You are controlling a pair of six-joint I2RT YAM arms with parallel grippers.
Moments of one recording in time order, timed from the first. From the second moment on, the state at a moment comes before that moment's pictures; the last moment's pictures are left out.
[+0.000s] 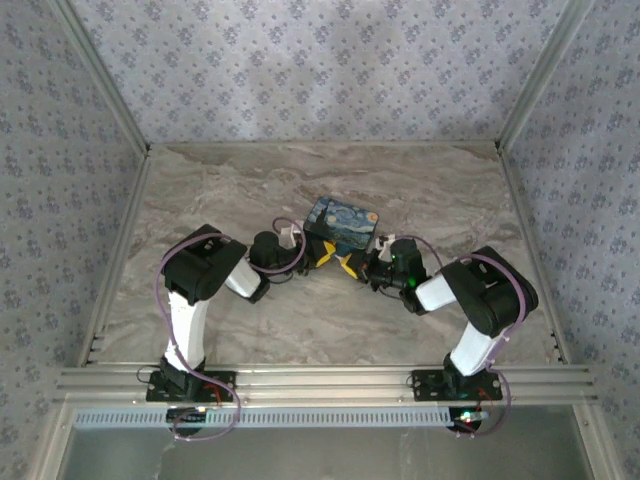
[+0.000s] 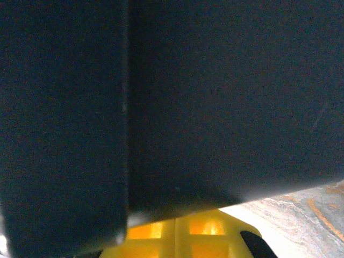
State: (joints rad) left arm -0.60 2.06 0.65 1.26 0.62 -1.40; right arm 0.48 1.70 0.39 0.90 -0.54 1.33
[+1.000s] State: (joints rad) left arm -0.61 2.06 0.65 1.28 0.61 -1.40; right arm 0.51 1.60 0.41 0.78 -0.45 1.24
